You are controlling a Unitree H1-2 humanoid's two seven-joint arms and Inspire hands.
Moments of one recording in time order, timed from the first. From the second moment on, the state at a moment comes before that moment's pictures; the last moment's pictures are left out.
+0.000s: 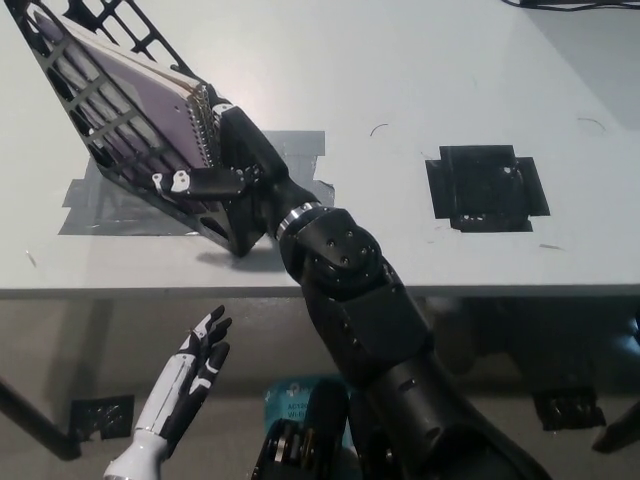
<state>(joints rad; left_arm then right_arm) -0.03 0.17 -0.10 0.04 0.13 -0.12 -0.09 -0.92 0.29 0.09 0.74 0.06 -0.08 0.12</state>
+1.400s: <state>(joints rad) -0.06 0.18 -0.10 0.04 0.14 -0.11 -0.09 -0.92 0.30 0.10 0.72 -0.11 -0.11 -0.15</state>
